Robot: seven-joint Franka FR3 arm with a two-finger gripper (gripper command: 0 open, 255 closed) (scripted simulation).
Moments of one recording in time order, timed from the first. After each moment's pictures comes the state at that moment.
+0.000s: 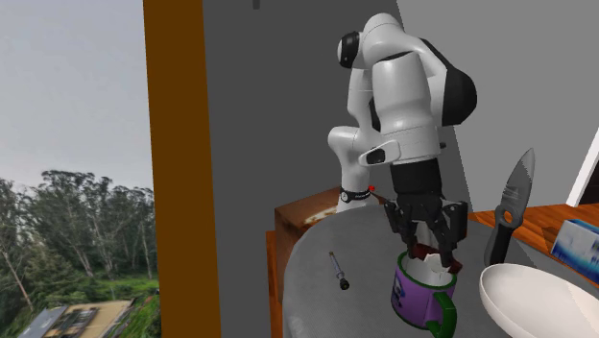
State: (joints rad) arm 0.33 -0.04 0.54 -2.16 0.36 2.46 0.72
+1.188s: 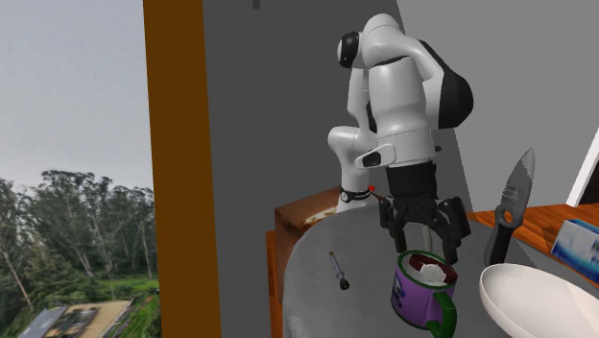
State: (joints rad) arm 0.33 -0.04 0.54 -2.18 0.37 2.47 0.70
